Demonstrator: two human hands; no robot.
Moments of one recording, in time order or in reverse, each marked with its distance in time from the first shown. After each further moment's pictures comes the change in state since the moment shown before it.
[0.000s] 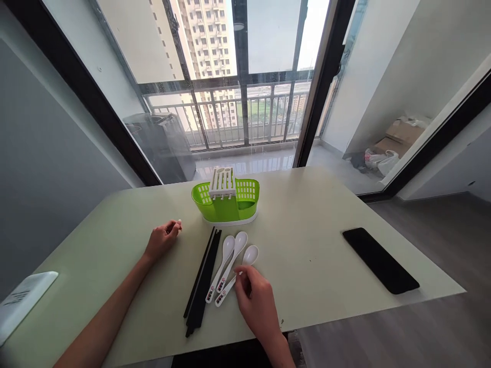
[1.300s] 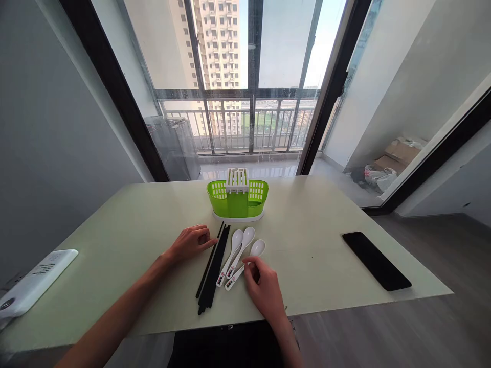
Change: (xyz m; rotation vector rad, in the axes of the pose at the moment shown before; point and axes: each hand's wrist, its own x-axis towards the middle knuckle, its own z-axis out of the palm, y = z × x) left_hand -0.043 0.041 0.020 0.153 -0.232 0.532; right_hand 0.001 0.007 -0.004 -0.010 -0.025 -0.049
